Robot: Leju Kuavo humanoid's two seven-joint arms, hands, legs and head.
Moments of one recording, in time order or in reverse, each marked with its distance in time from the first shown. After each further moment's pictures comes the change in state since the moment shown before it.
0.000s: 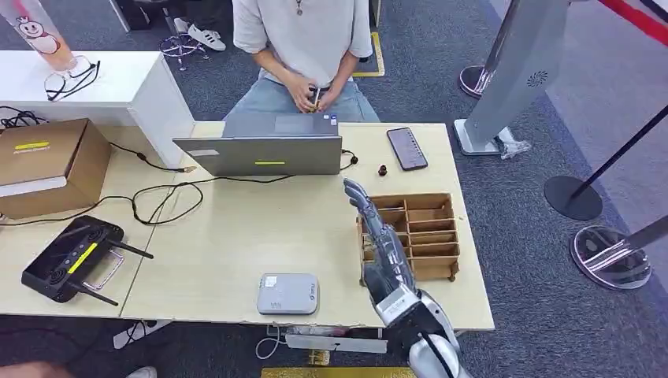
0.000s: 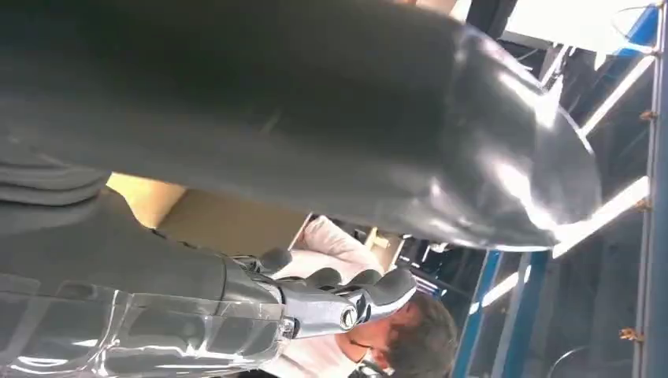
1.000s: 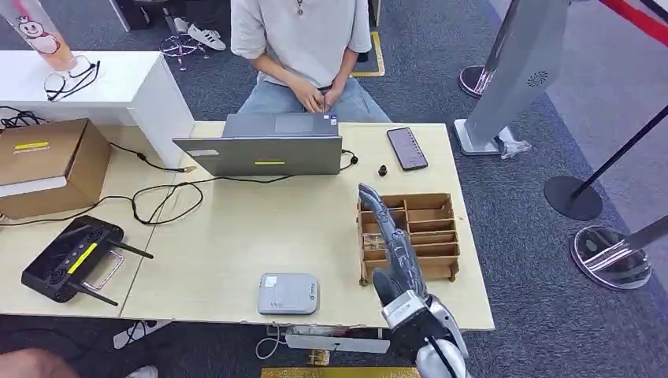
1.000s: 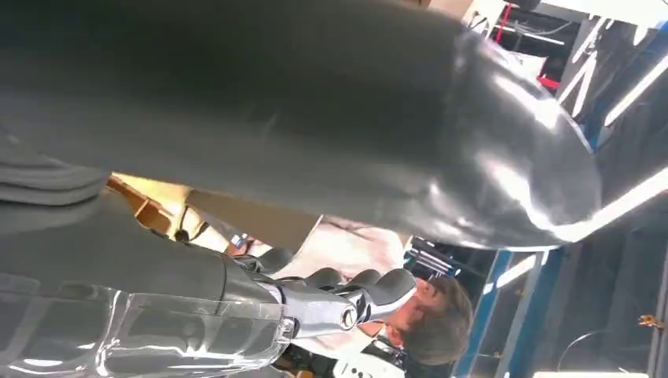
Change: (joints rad) left arm -0.038 0.012 0.026 0.000 0.039 0.003 -0.004; right arm 0.039 0.008 -0.064 -0.003 0.067 0.006 -0.022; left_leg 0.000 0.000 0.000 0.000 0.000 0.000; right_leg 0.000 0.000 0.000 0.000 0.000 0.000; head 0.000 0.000
